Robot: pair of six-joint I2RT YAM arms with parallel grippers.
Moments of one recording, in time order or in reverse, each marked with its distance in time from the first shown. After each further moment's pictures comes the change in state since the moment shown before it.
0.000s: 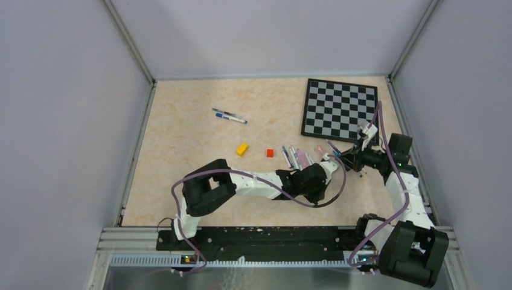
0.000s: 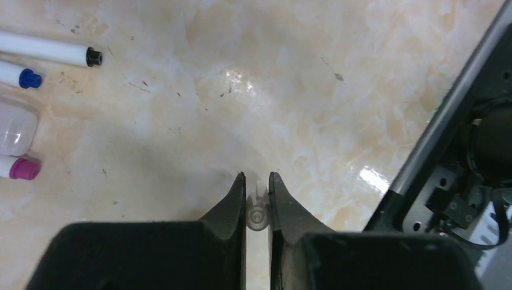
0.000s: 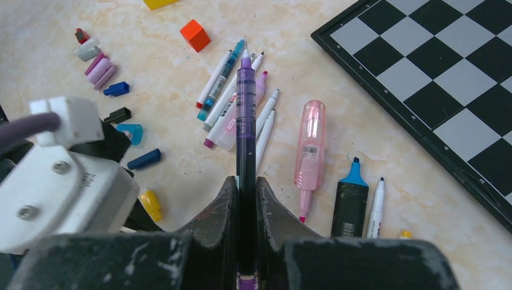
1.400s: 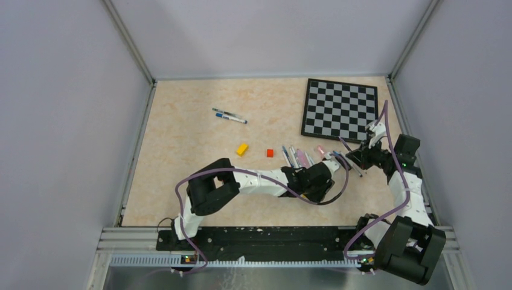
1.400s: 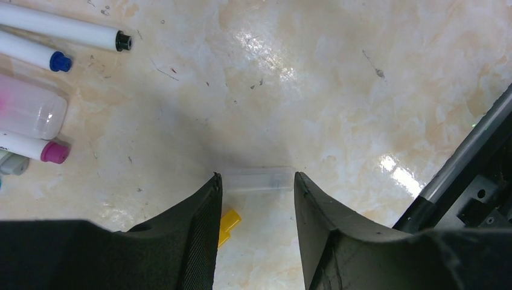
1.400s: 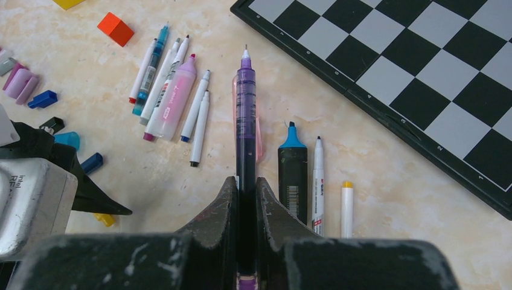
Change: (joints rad) left arm 0.000 0.068 0.128 -0.202 -0.071 0.007; right arm -0.090 0.020 0.000 0.031 0.142 0.026
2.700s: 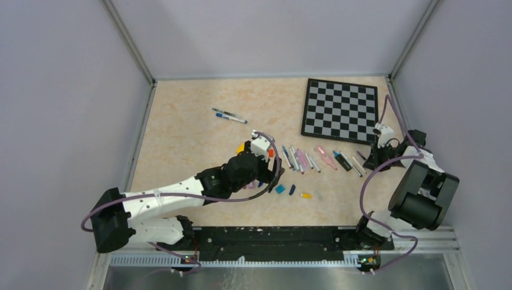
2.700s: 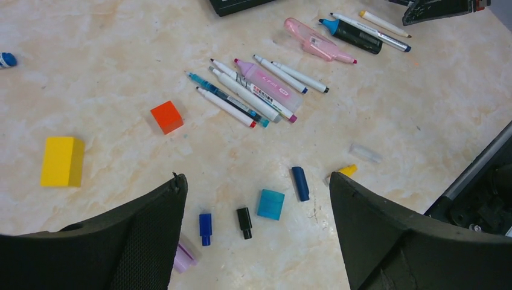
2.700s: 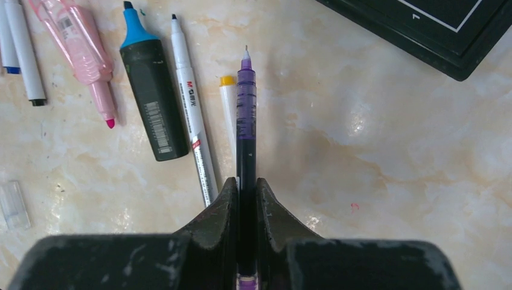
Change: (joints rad) left arm 0.164 -0.858 -0.593 0.155 -0.229 0.077; right arm -0.138 0.441 0.198 -0.206 0.267 -0.221
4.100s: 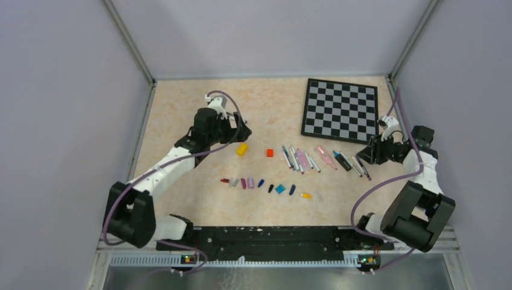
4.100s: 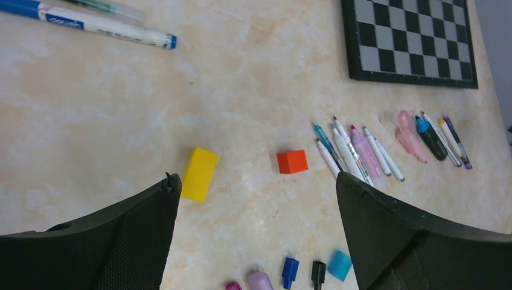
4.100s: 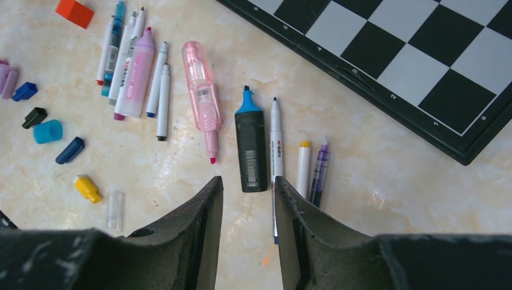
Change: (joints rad) left arm 0.636 0.074 0.056 -0.019 0.418 -0.096; right arm -0.001 -0.166 0.031 -0.074 -0.243 0.037
